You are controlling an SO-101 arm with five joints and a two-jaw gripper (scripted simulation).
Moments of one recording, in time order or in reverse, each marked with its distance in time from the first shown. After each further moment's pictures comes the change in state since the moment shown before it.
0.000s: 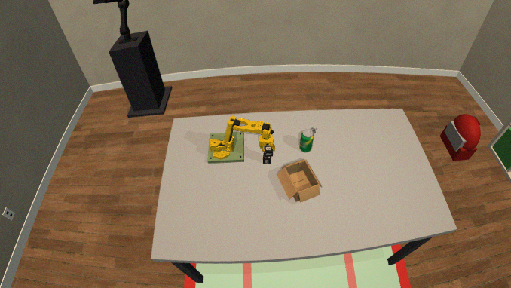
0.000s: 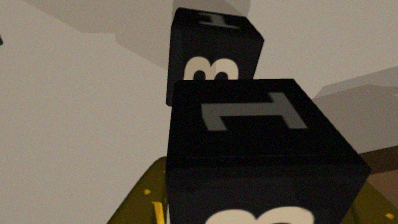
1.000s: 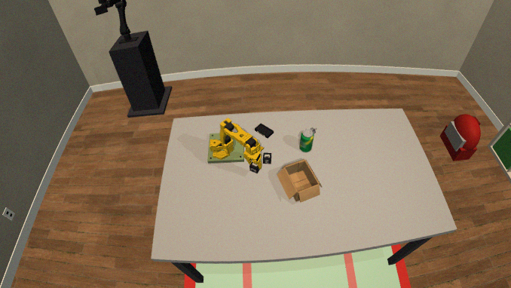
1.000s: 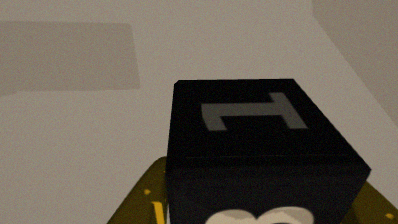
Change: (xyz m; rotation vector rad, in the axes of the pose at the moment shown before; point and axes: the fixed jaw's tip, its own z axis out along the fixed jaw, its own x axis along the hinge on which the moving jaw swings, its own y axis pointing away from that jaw) arm 0.078 0.064 0.000 0.014 -0.002 0.498
